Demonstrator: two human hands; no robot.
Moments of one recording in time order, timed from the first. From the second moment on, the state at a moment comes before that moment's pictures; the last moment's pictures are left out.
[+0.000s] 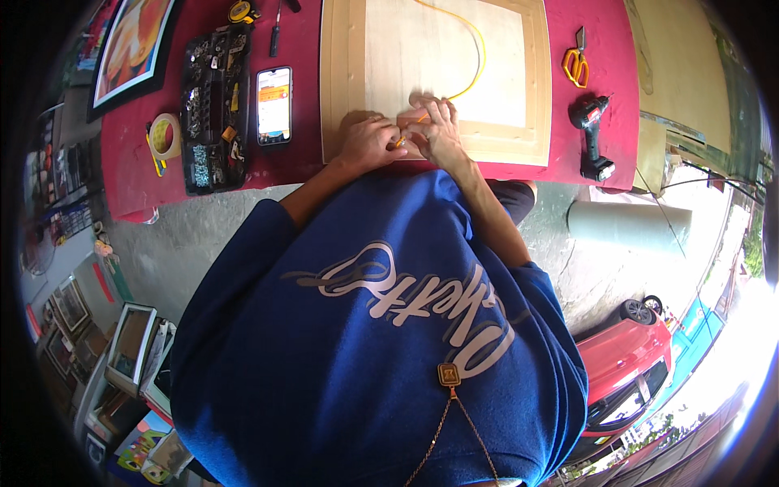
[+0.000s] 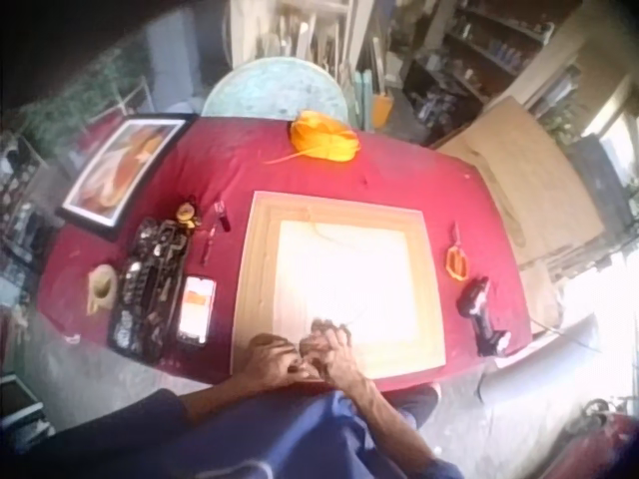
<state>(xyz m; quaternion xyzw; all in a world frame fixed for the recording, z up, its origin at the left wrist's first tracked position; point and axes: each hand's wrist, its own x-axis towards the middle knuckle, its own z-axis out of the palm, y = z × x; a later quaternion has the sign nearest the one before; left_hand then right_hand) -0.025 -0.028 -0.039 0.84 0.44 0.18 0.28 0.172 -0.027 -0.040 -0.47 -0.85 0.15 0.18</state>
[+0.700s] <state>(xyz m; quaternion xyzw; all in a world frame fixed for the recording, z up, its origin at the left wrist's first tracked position) -0.010 -0.008 -0.006 0.29 0.55 0.08 0.78 0.159 -0.058 -0.058 -0.50 -0.76 0.19 0.38</state>
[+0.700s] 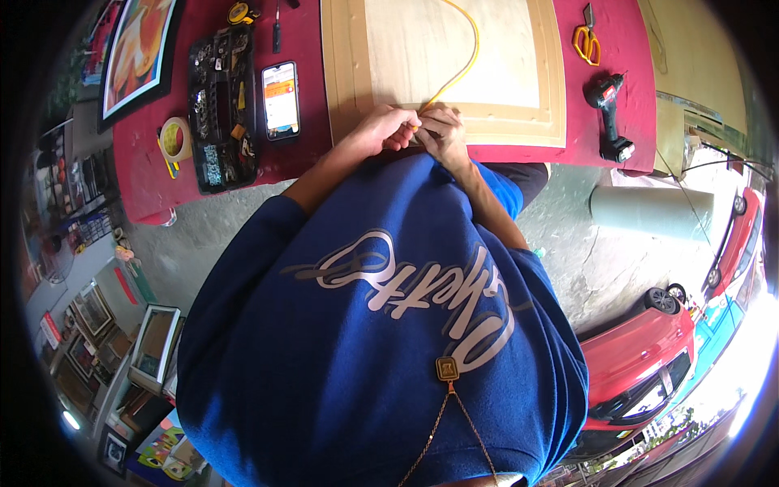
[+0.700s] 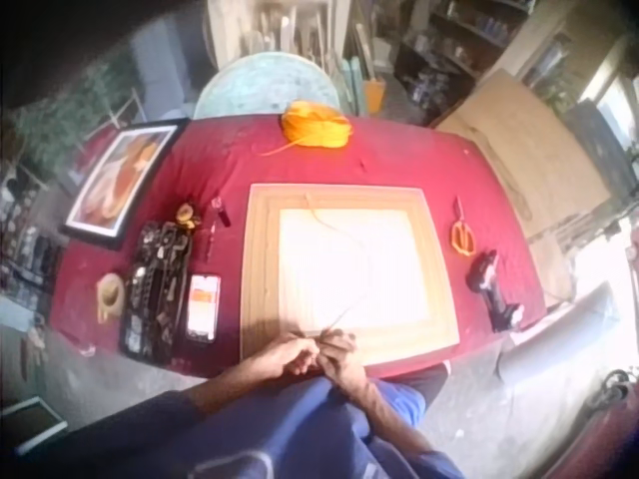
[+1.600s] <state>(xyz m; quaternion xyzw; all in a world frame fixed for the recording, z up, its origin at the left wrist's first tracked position) 0.013 0.101 -0.037 0.75 0.58 0.16 0.27 0.155 -0.060 -0.067 -0.51 -0.77 0.16 0.36</state>
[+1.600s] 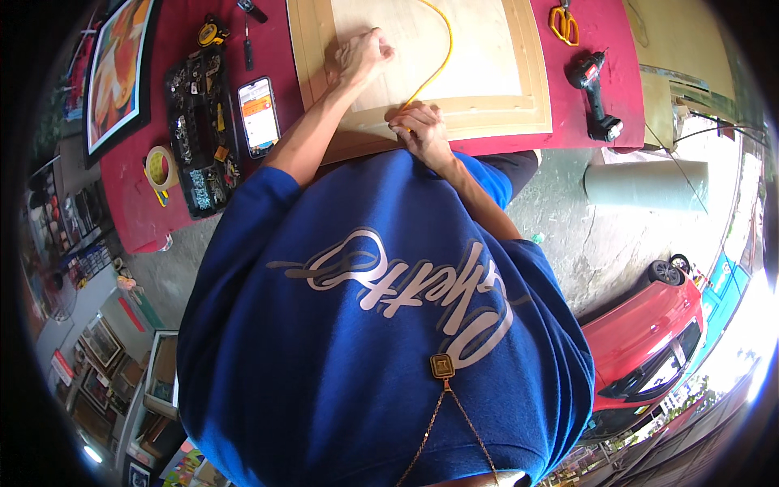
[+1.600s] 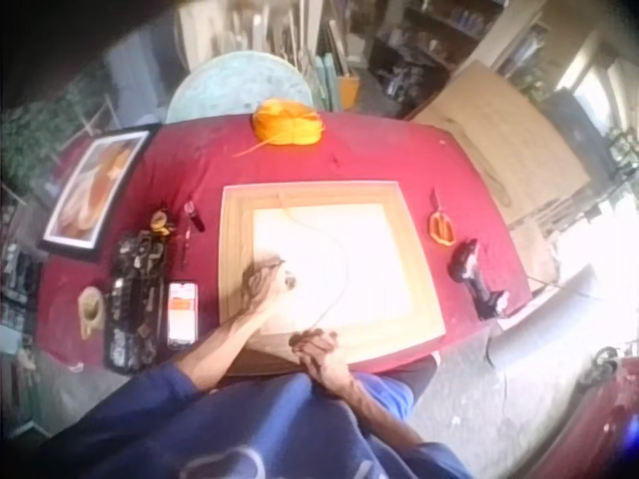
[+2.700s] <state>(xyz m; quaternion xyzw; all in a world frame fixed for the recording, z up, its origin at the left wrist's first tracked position) -0.144 0.154 -0.076 0.62 0.67 0.24 0.33 0.158 -0.059 -0.056 -0.52 -0.74 0.21 0.36</state>
